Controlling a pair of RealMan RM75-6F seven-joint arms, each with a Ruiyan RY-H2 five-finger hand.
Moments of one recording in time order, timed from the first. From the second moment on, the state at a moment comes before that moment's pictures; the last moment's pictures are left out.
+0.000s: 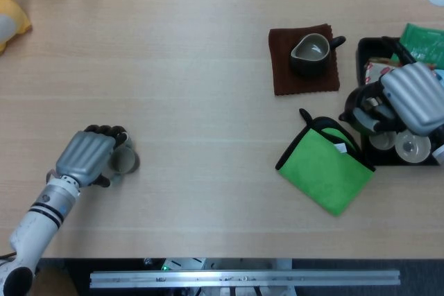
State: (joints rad) left arm -0.43 -1.40 0.05 -1.58 1.25 0.91 0.28; right arm 0.52 -1.11 0.08 -1.89 -1.36 1.05 -0.15
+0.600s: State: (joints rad) left arm -0.56 -1.50 -0.03 -1.62 1.16 0.83 0.36; right arm 0.50 -1.08 0.08 -1.91 -1.37 1.07 -0.15
